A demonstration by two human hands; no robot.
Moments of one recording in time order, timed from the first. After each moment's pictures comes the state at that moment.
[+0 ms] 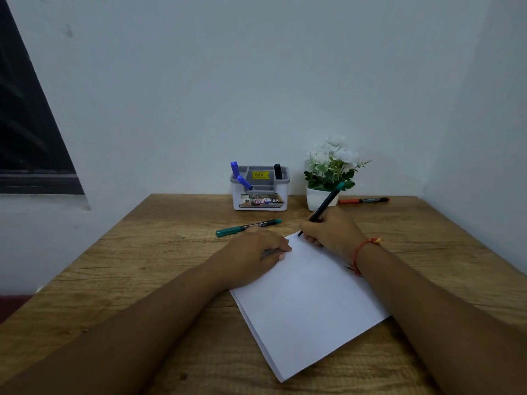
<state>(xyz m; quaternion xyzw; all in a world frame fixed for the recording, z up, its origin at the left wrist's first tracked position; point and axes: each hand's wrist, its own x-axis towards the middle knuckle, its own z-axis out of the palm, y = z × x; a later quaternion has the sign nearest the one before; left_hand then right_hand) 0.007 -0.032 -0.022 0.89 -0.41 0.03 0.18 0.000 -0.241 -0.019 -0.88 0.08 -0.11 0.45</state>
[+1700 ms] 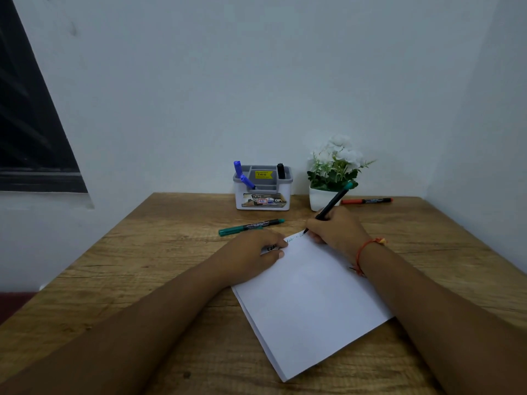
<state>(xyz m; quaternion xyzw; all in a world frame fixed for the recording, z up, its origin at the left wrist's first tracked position) 0.008 -0.027 -0.022 0.90 -0.36 -0.01 0.23 0.001 -0.242 -0.019 -0.88 0.11 -0.14 0.45</state>
